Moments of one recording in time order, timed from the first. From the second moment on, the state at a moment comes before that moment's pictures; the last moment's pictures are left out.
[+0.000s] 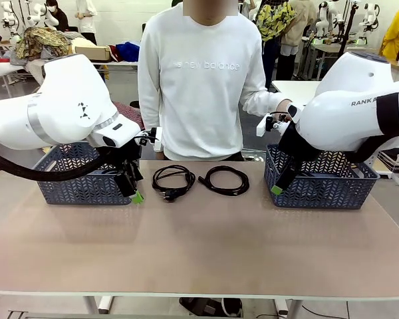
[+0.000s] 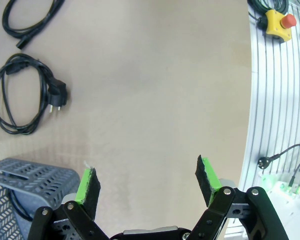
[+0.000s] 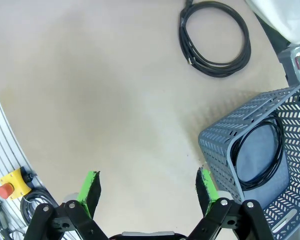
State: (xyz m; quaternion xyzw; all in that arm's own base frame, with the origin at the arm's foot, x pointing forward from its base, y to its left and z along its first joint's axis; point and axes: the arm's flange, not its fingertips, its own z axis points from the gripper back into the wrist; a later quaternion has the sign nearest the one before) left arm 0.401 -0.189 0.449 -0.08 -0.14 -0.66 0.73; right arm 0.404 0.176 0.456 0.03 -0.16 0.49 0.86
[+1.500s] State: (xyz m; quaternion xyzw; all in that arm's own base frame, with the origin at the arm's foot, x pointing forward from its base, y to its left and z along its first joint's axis) left arm 0.401 -0.189 0.449 -0.08 -0.14 -0.66 0.73; right arm 0.549 0.268 0.425 0.04 -0.07 0.56 0.82
